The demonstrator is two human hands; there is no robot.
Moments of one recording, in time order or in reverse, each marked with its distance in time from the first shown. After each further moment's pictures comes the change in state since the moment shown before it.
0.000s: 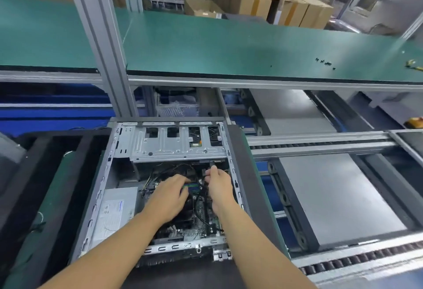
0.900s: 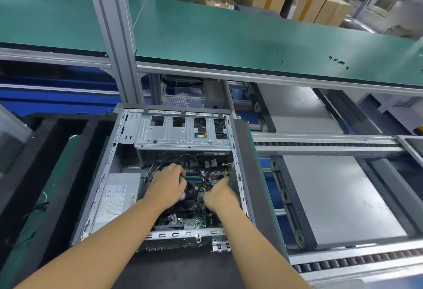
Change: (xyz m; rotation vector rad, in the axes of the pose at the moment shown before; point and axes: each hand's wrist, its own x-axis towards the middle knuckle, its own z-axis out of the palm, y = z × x) left_hand 0.002 -0.006 0.004 0.038 0.053 -0.156; right_hand -0.016 0.015 -0.015 -0.945 -0.143 0.121
